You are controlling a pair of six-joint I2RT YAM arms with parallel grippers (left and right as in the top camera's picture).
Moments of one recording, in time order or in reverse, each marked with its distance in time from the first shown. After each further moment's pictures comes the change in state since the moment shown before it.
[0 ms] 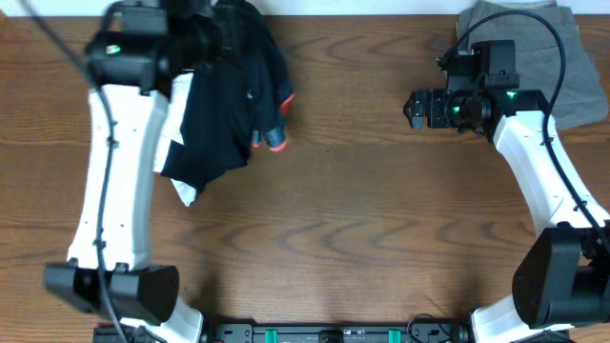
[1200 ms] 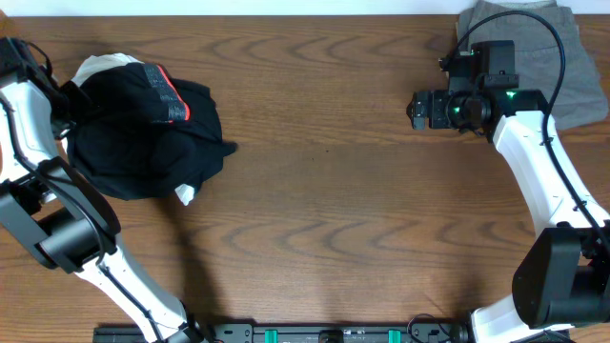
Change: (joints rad) left arm 0.705 0.395 -0.076 -0.010 -0.294 -0.037; right arm 0.009 0.000 0.000 -0.013 0.052 -0.001
